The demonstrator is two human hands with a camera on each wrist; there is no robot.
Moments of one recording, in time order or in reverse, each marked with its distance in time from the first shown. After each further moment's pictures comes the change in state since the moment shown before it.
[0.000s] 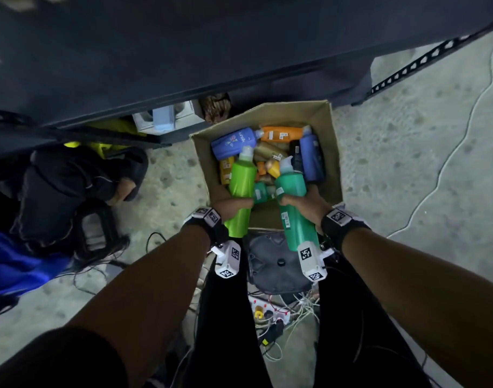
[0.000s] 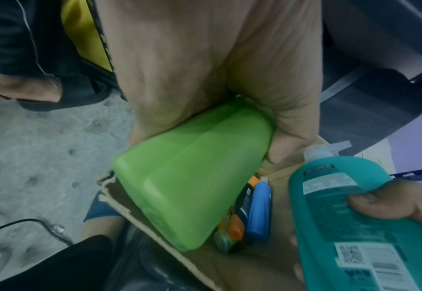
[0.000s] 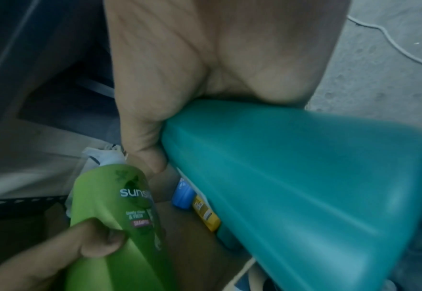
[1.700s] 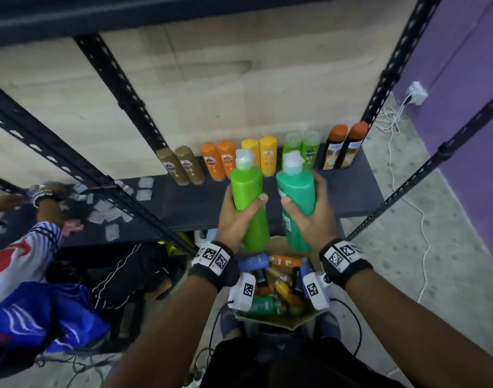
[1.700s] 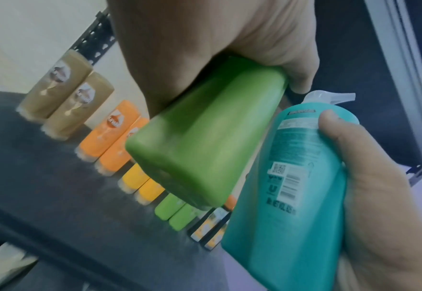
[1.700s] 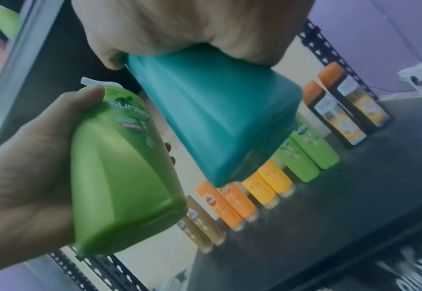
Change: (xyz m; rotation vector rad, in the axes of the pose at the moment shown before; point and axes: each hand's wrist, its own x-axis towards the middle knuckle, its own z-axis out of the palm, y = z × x) left_hand -0.372 0.169 -0.075 -0.481 0.181 1.023; right_hand -0.368 -0.214 -0.044 0.111 0.297 -1.408
